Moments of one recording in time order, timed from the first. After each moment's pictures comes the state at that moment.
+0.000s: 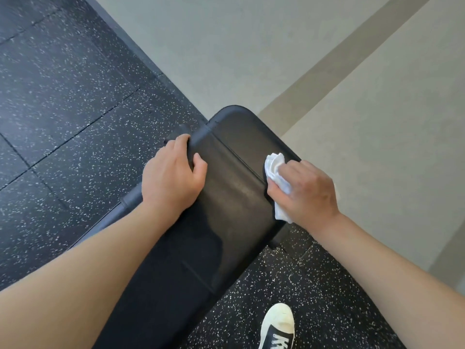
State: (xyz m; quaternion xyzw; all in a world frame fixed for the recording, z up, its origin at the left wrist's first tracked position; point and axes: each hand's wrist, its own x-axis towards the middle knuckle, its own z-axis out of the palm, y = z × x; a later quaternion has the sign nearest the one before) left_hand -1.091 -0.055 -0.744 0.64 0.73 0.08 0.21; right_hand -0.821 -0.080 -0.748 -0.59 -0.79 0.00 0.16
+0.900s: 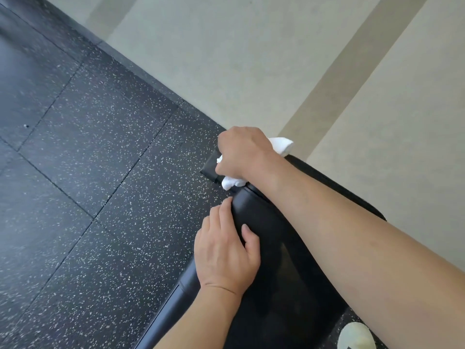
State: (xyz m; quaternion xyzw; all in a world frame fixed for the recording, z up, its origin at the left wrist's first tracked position) left_hand -1.093 -0.043 -0.742 0.65 0.72 0.04 0.24; right_hand -1.004 0.142 -0.769 -0.58 -0.78 0.24 -0.09
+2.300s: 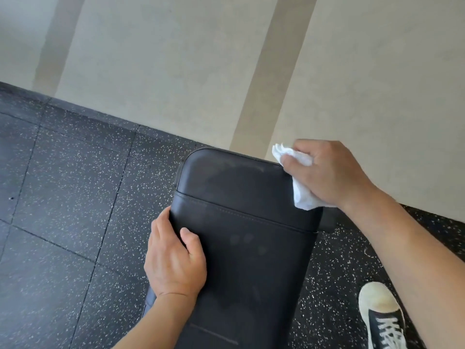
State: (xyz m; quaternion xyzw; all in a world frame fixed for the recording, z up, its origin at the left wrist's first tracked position) left_hand -1.082 -0.050 -0.746 0.64 0.74 0.03 0.18; right_hand -0.784 -0.037 -0.754 -0.76 -0.47 0.39 0.23
